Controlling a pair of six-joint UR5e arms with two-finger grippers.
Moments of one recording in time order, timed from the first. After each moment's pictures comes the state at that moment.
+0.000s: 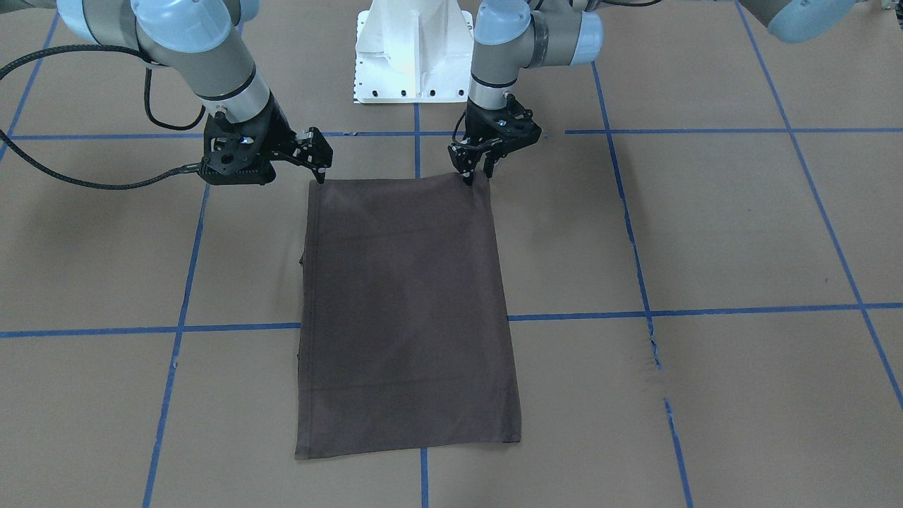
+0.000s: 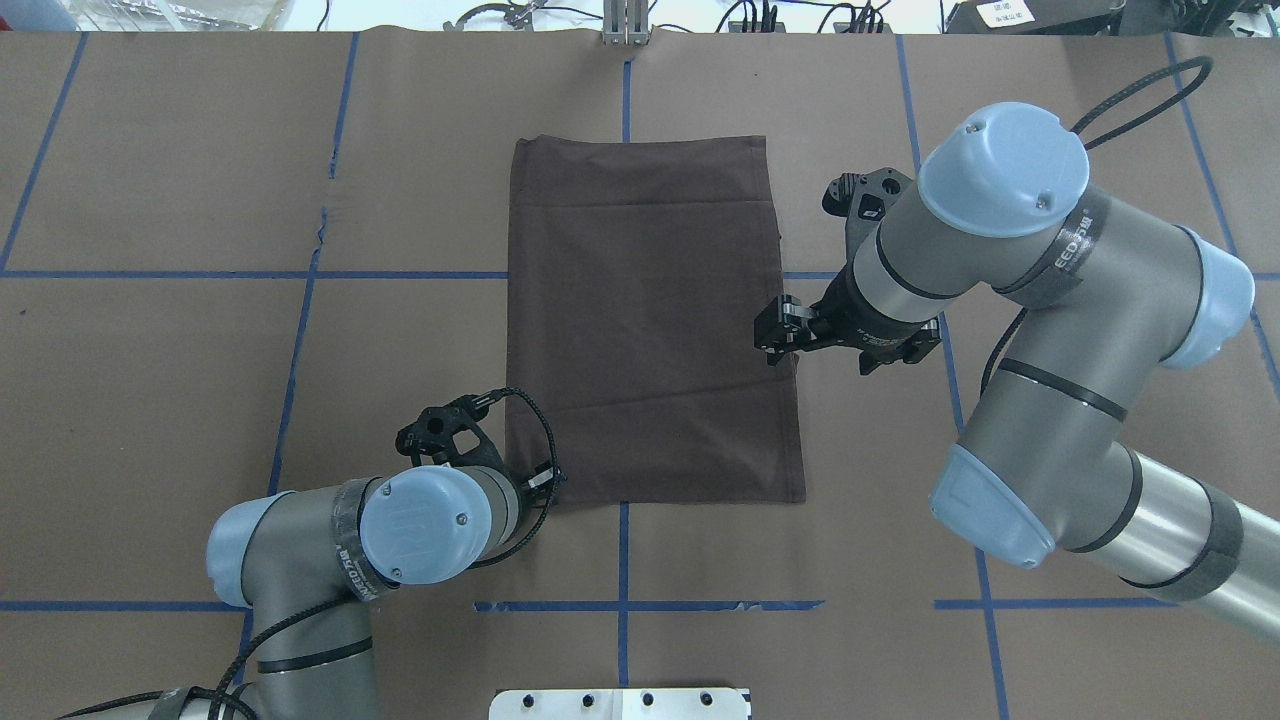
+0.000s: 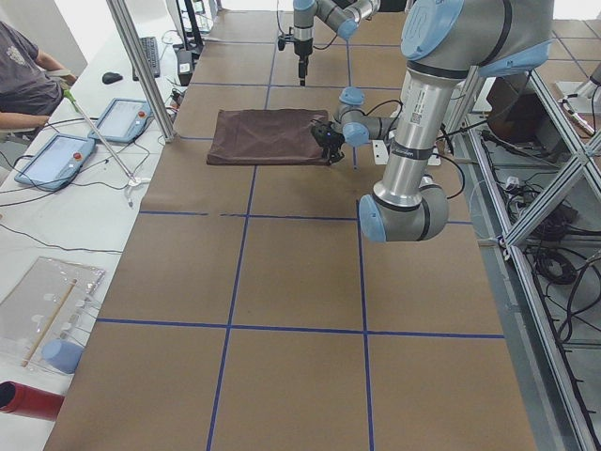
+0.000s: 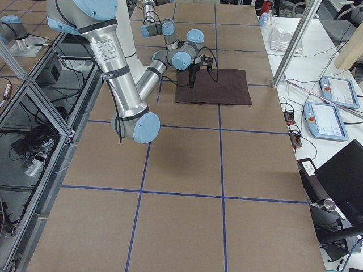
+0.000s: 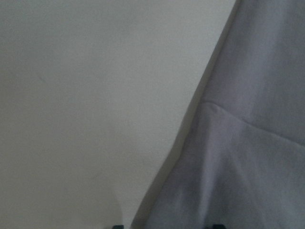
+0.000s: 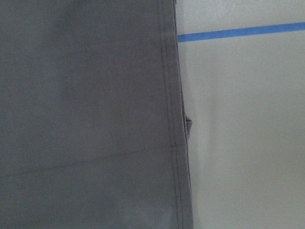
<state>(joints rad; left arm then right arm) -0.26 -2.05 -1.80 -1.74 -1.52 -1.90 0.67 -1.12 1.97 -1.66 2.07 1.18</state>
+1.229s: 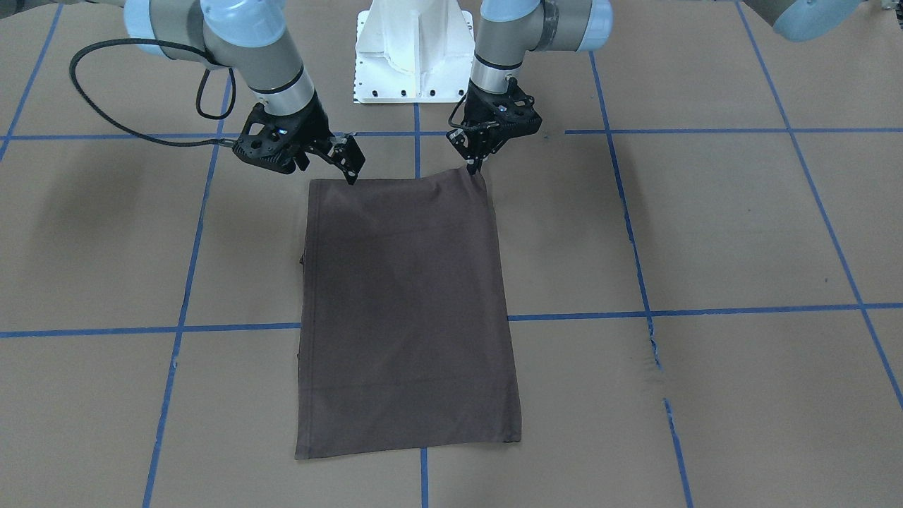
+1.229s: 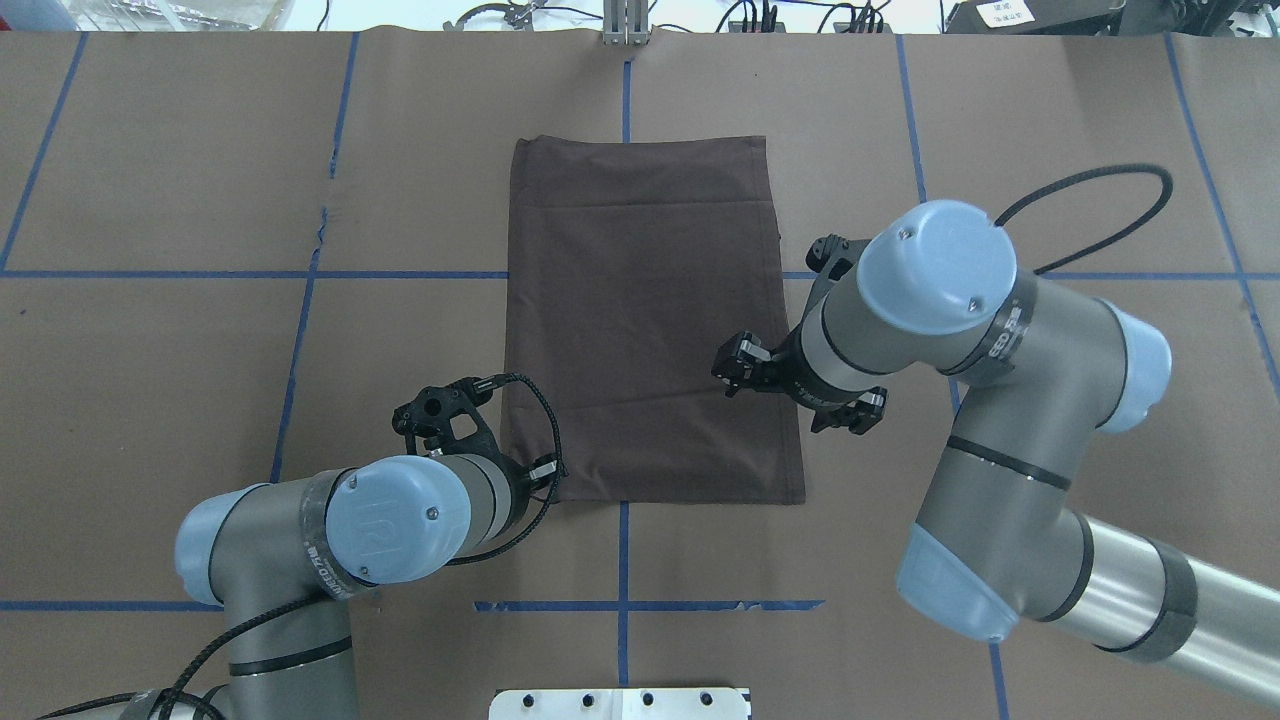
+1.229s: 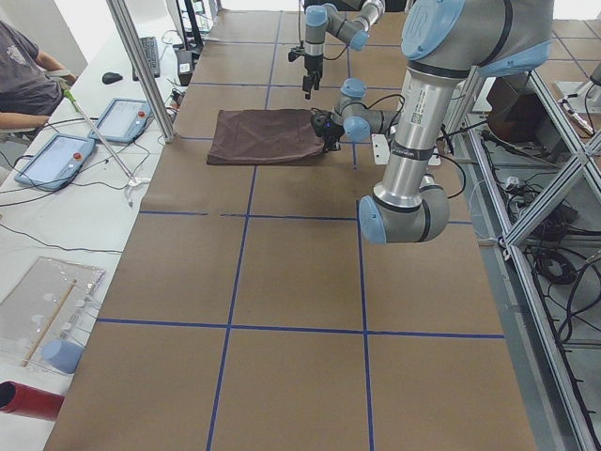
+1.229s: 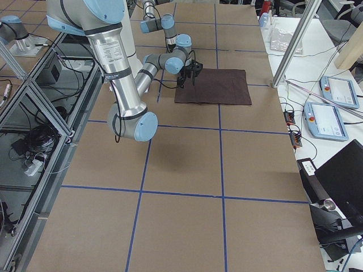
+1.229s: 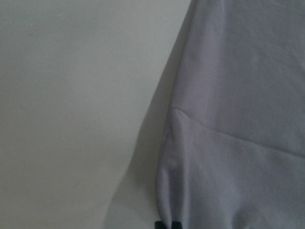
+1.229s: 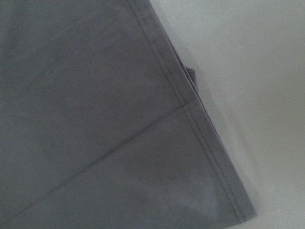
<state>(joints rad) -0.27 -2.04 -1.88 -1.74 -1.51 -1.78 0.47 -1.14 1.93 -1.51 1.86 1.79</state>
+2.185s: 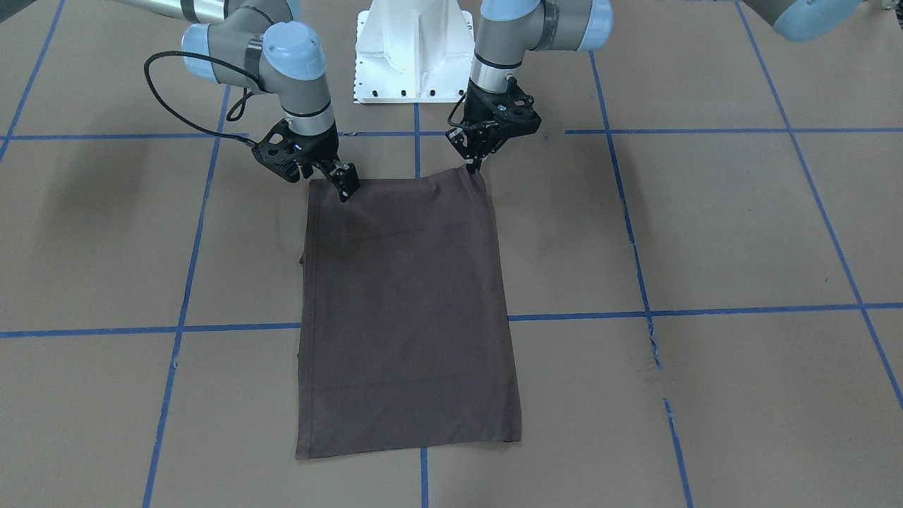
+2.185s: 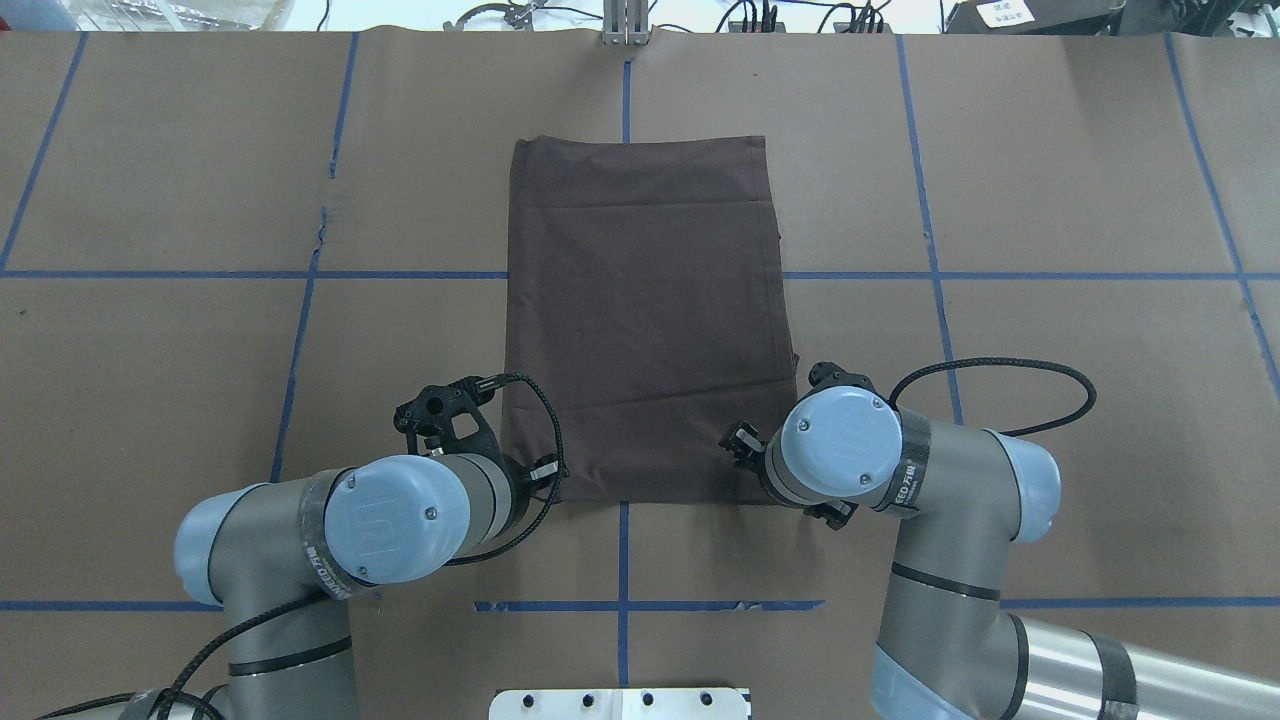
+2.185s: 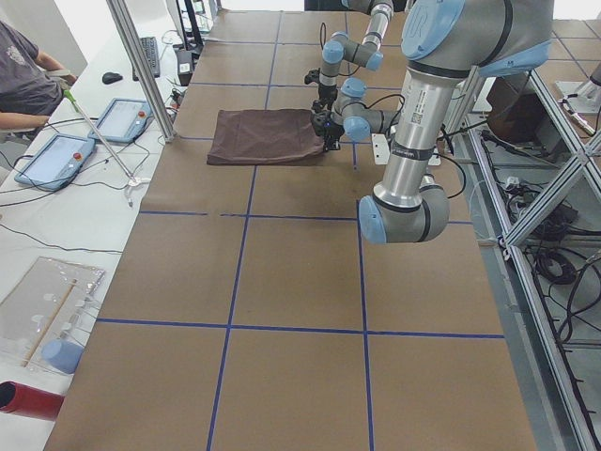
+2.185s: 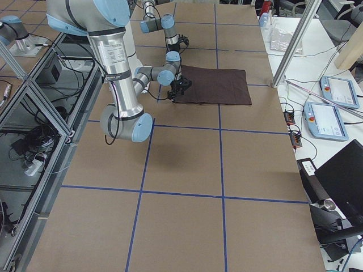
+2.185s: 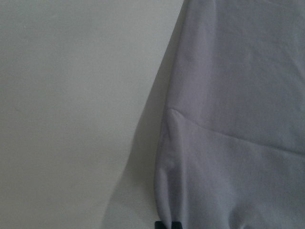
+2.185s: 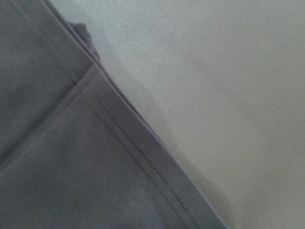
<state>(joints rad) -0.27 -2.04 -1.88 -1.75 -1.51 -1.77 0.35 -1.17 1.81 -1.48 1.72 1.98</state>
